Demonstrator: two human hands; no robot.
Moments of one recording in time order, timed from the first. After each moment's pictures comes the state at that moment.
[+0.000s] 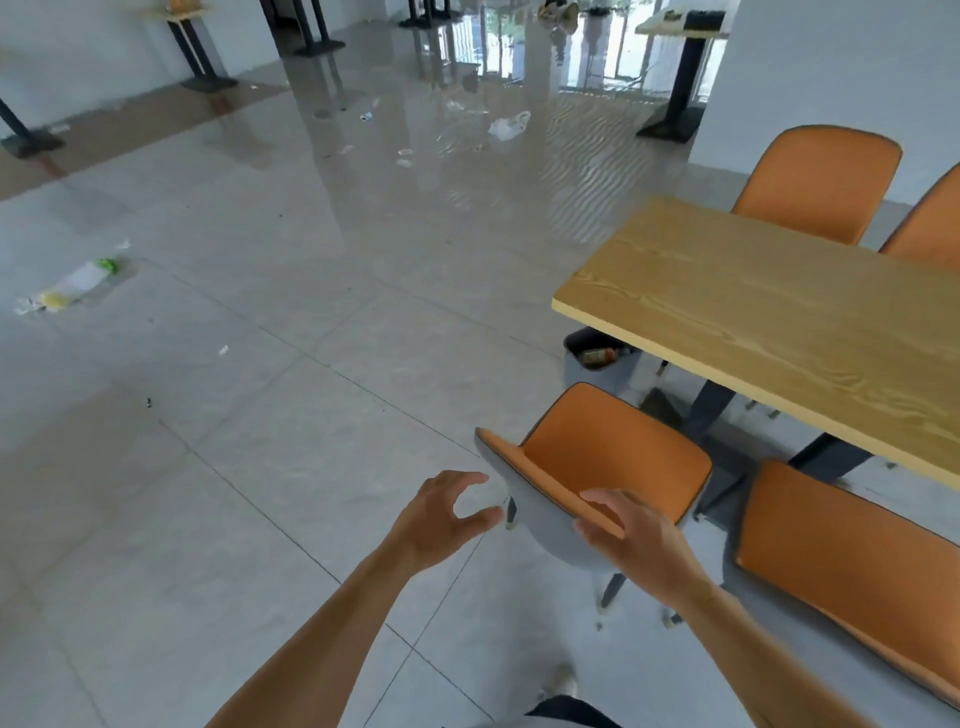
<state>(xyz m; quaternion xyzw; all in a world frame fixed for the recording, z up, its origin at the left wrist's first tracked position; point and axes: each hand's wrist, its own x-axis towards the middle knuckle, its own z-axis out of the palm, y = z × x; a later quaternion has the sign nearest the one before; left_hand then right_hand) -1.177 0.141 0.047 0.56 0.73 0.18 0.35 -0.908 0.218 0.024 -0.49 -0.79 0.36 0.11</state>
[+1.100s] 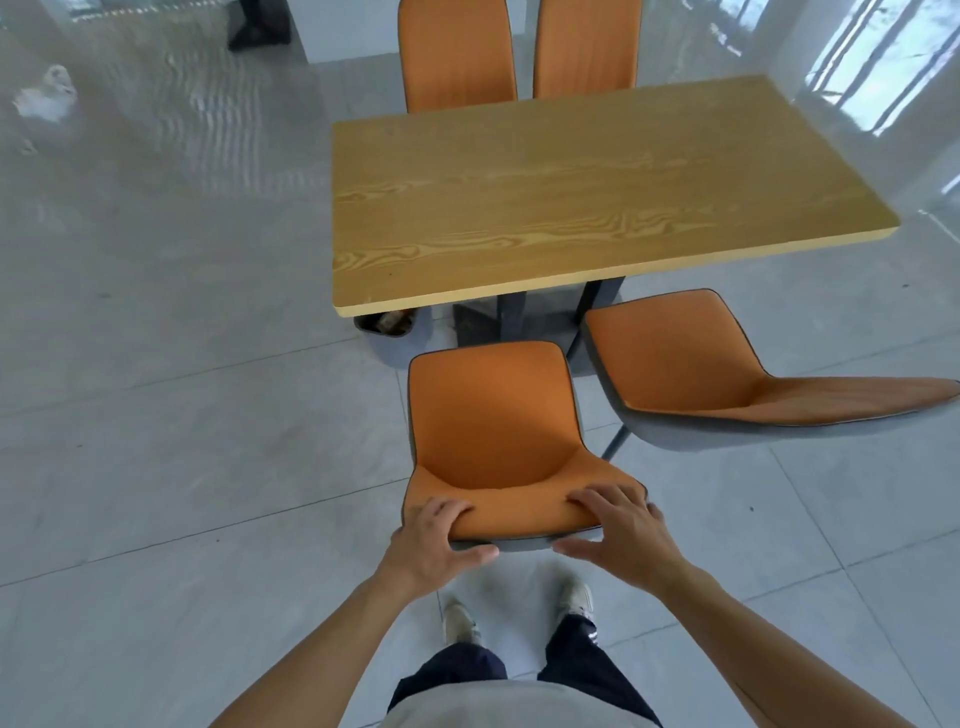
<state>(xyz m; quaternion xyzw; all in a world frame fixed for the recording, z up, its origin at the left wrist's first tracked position) -1.230 0.336 -0.061 0.80 0.44 -0.09 0.38 -0.974 0.209 -0.035 -0.78 -0.56 0.28 0.00</state>
